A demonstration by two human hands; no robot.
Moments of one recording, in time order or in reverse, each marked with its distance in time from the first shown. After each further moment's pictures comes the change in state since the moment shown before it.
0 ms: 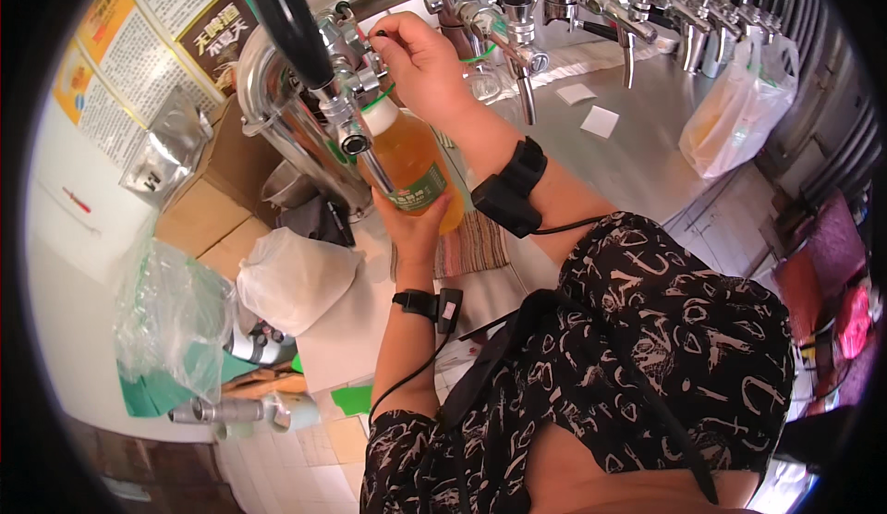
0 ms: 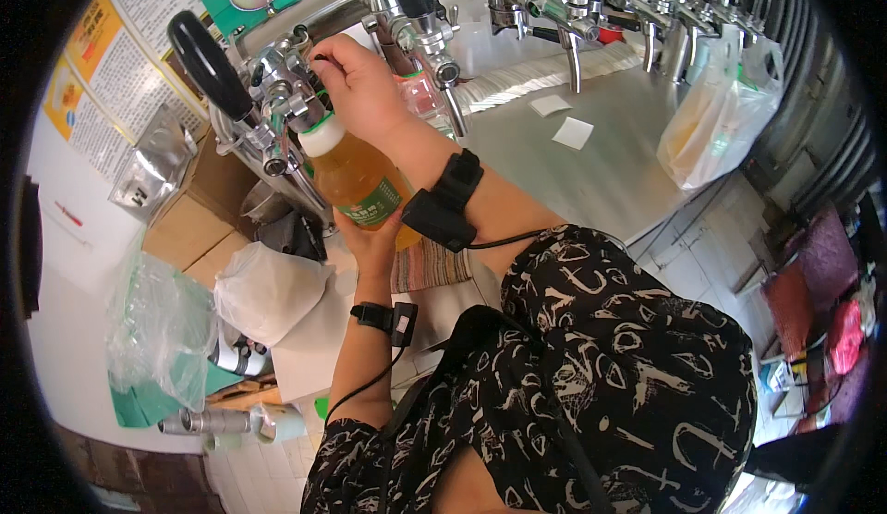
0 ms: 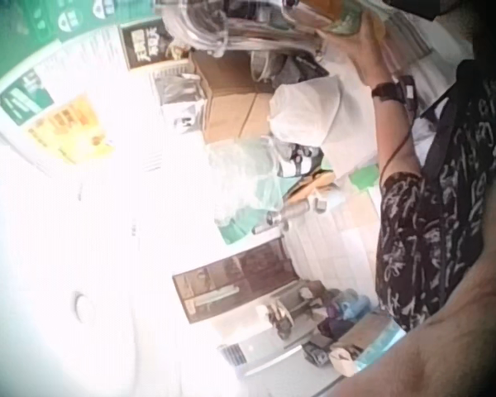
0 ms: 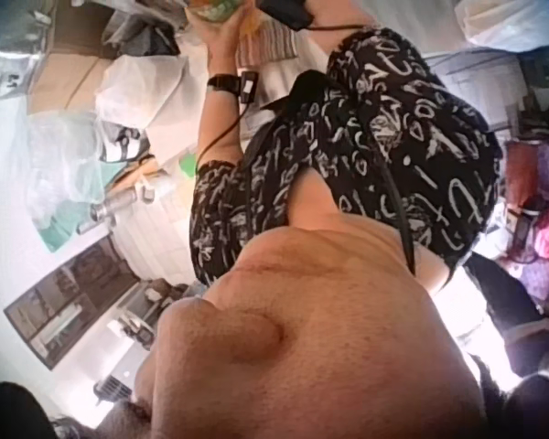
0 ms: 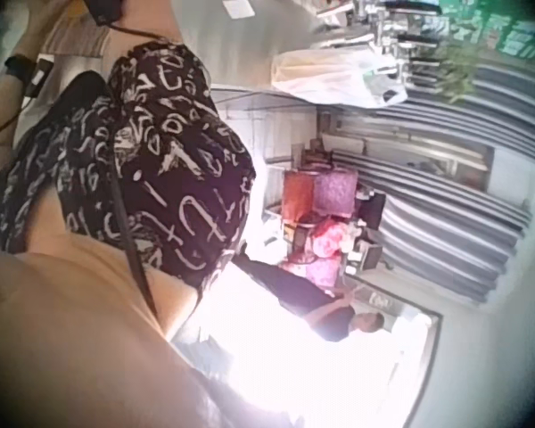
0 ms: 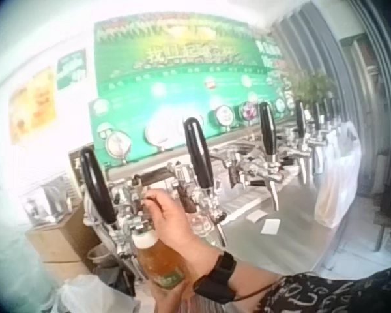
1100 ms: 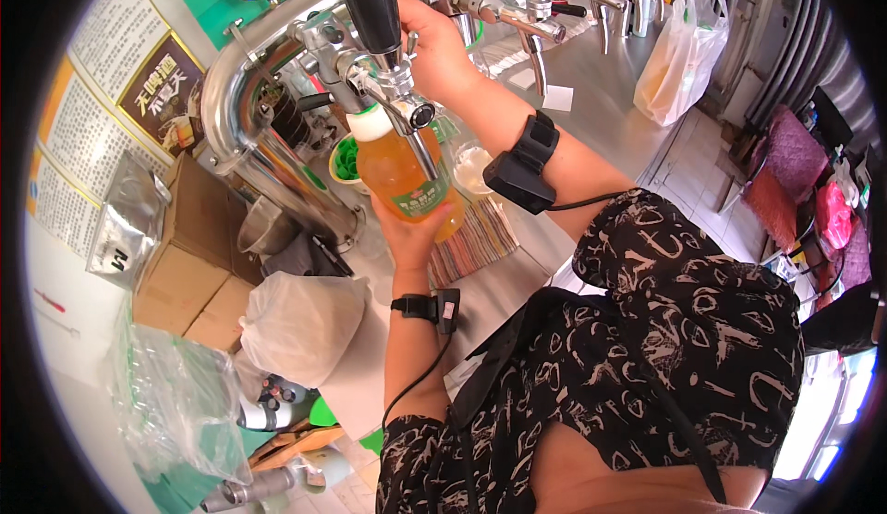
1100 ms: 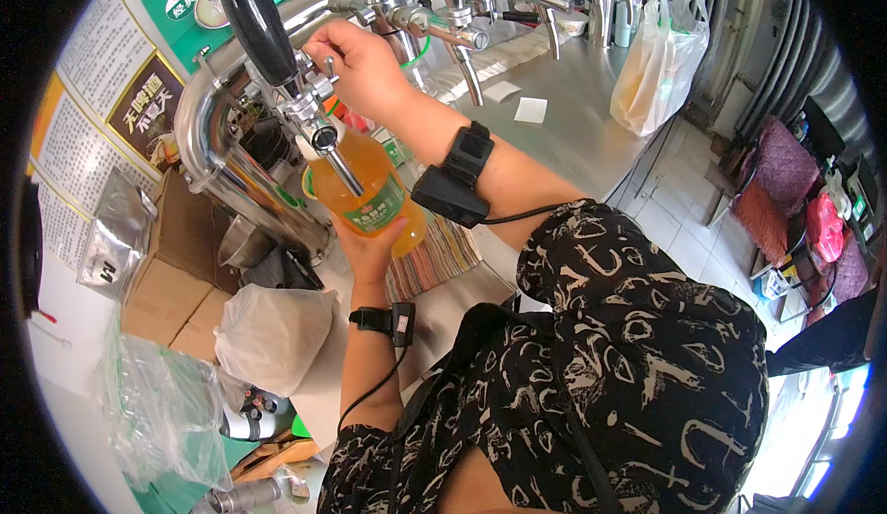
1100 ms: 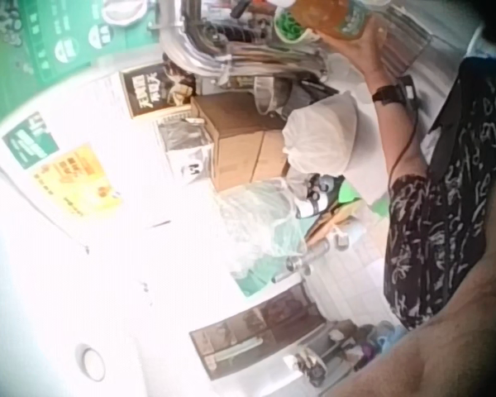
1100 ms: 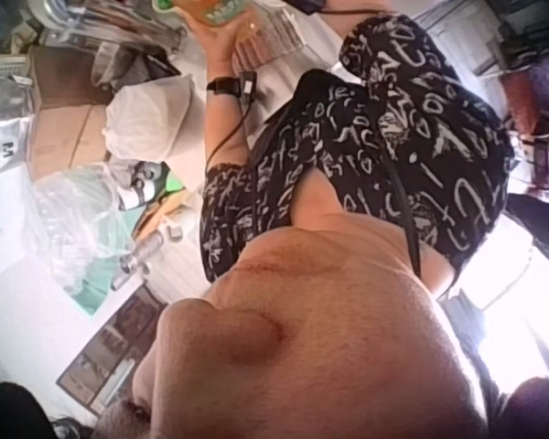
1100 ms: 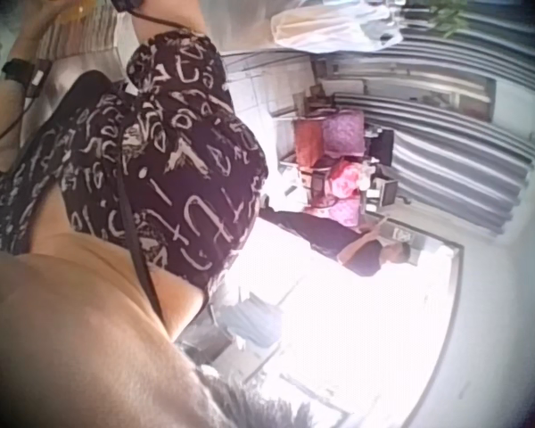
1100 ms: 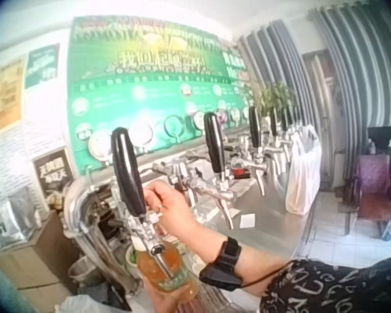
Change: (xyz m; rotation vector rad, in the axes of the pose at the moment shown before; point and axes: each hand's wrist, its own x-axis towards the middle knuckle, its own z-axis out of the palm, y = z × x) left_hand 0.029 -0.029 -0.037 -0.139 -0.339 -0.053; right_hand 0.007 -0.010 -0.006 -0.350 0.008 -0.072
